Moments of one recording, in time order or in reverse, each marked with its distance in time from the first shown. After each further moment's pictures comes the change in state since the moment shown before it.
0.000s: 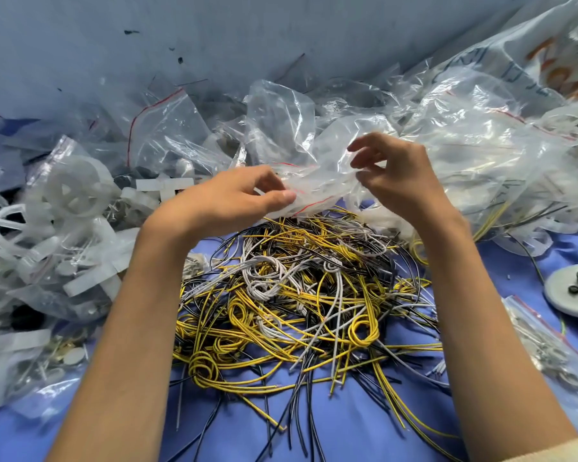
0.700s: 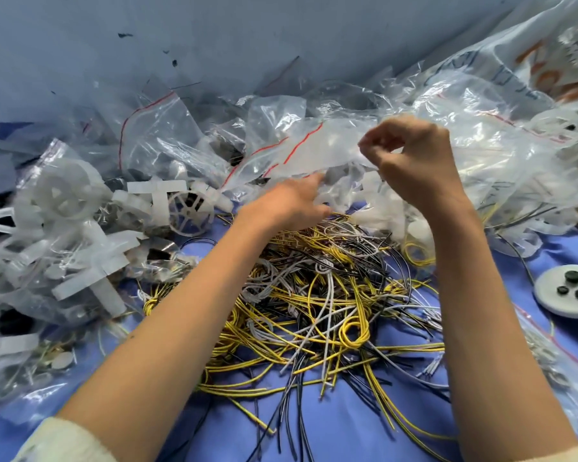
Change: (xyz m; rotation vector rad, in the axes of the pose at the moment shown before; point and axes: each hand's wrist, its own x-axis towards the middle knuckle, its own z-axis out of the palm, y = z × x) left_hand 0.089 0.007 0.065 0.413 -0.029 0.003; right_hand 0.007 -0.006 -0.023 -0.036 0.160 0.013
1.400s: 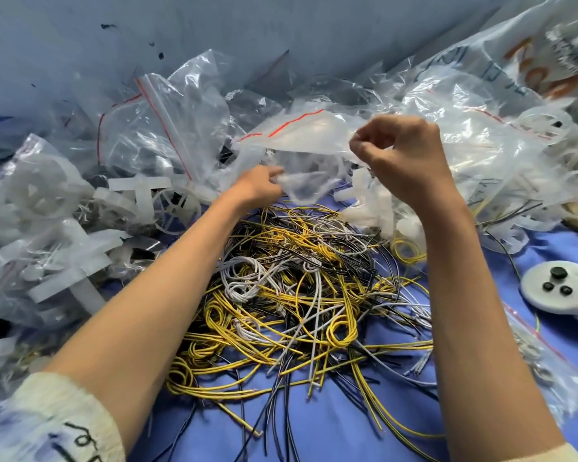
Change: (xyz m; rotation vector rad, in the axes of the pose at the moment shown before) left_hand 0.030 -0.043 0.003 -0.306 0.074 -0.211; right_hand 0.000 0.004 -0.001 0.019 -0.026 0.039
